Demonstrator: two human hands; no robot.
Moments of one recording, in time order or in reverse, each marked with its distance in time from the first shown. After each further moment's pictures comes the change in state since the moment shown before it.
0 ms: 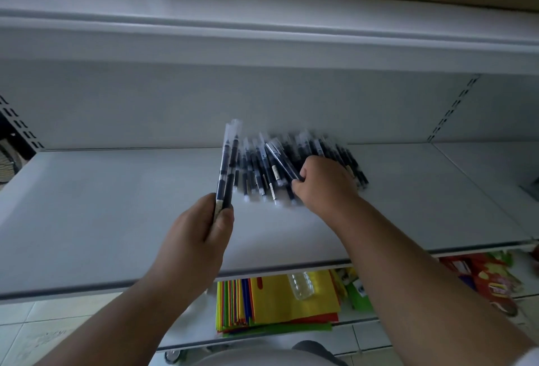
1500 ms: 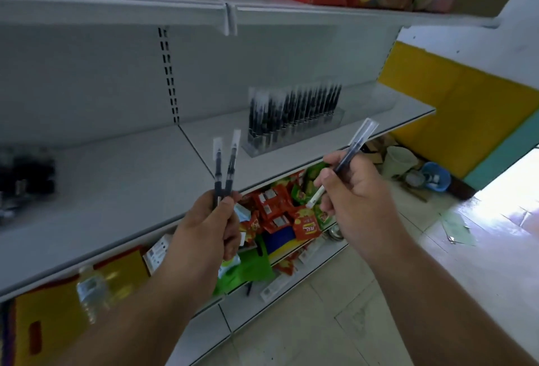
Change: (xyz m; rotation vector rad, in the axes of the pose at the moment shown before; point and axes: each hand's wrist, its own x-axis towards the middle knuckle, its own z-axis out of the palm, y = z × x) left_hand -0.057 0.215 0.416 -0.732 -0.443 -0.284; right_hand -0.210 0.436 -0.170 0.832 0.489 0.249
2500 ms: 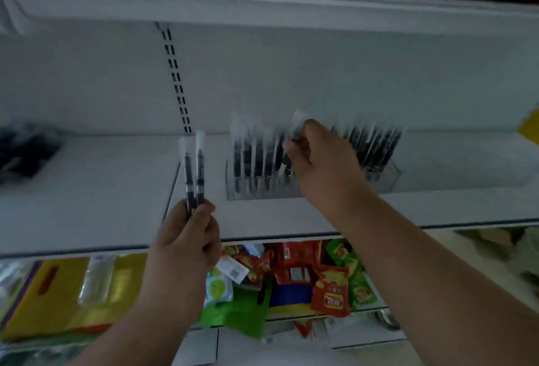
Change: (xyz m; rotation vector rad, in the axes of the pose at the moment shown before) left_hand 0.119 -0.035 0.124 -0.209 0.584 0.246; right_hand 0.259 0.078 0.008 -0.325 -0.415 -0.574
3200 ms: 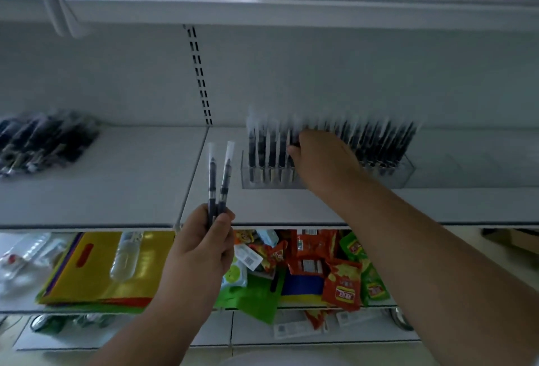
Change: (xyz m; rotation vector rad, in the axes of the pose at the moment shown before) left_hand -0.038 0.001 0.002 0.131 0.005 -0.012; right_hand 0.017 0.000 0.006 -0.250 -0.313 0.103
